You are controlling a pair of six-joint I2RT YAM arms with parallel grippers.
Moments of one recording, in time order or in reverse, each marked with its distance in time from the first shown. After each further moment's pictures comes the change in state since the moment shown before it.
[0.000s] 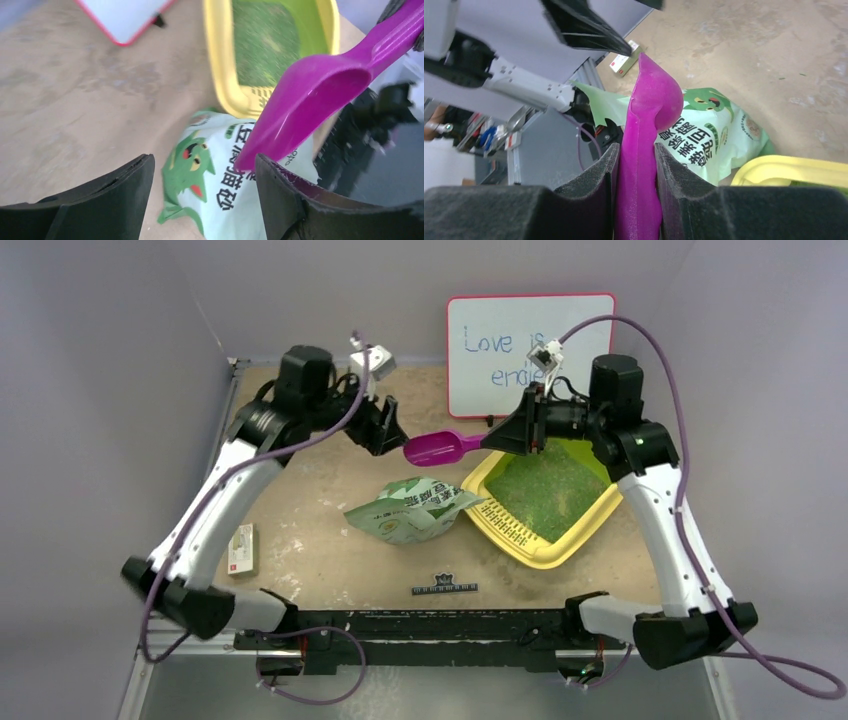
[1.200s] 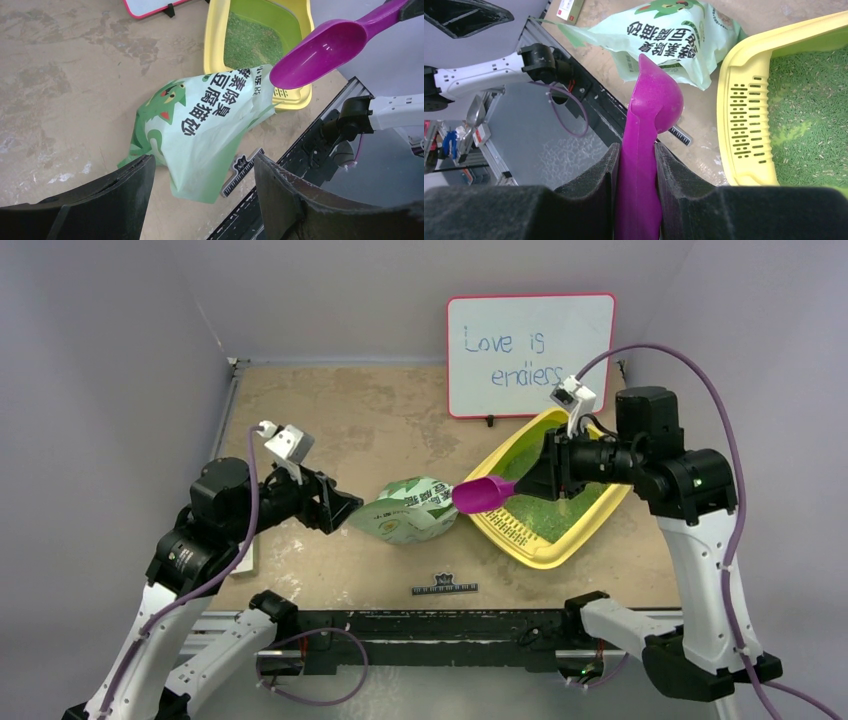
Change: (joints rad) left arm 0.004 -0.784 -0.605 0.137 -0.239 -0.335; right arm 0.041 -0.154 0.219 -0.660 0.382 -0.103
